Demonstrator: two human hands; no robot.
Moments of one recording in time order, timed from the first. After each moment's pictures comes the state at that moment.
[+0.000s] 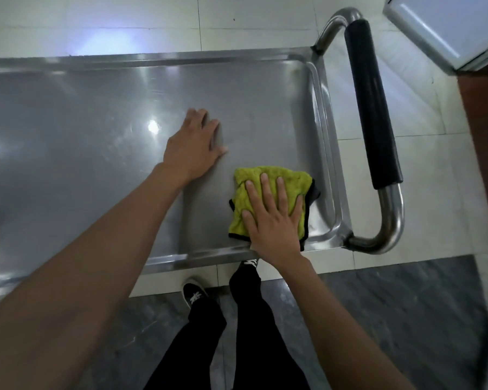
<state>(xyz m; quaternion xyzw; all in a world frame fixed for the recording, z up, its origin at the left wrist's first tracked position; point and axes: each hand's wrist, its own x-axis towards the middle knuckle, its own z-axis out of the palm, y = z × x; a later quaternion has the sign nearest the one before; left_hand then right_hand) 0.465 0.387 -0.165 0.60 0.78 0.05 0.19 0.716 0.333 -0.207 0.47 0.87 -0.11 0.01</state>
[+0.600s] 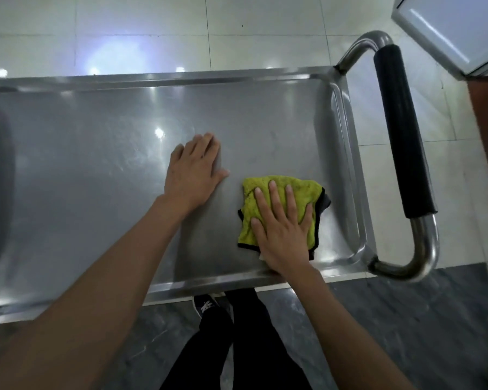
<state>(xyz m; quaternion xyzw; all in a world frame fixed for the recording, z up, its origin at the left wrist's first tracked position) 0.427 0.358 -0.177 0.62 0.77 0.00 0.13 0.674 0.344 -0.206 0.49 0.87 -0.12 0.03</state>
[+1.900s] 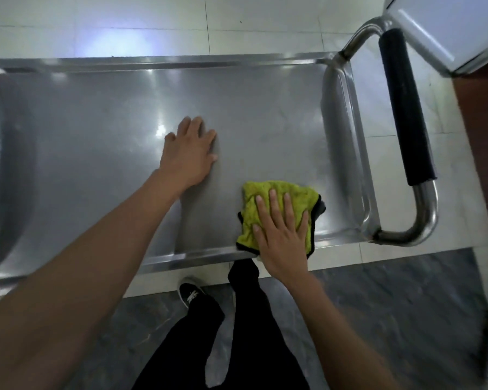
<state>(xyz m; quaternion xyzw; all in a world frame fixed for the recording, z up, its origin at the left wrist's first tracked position) 0.398 0.312 -0.159 0.62 0.77 -0.02 0.15 0.680 0.247 -0.196 0.50 0.86 -0.13 0.03</state>
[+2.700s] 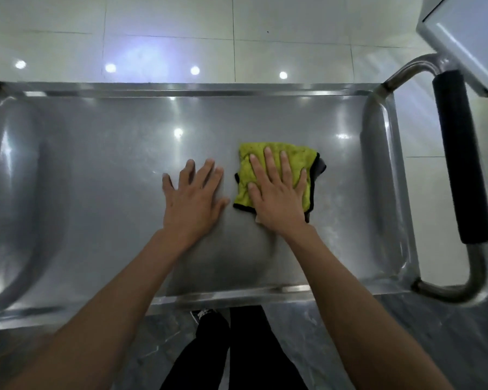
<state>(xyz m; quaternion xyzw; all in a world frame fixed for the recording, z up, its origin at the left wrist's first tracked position) 0.362 0.279 -0.186 0.58 0.80 -0.01 0.12 0.537 0.390 -0.201 0.46 0.88 -0.14 0.05</state>
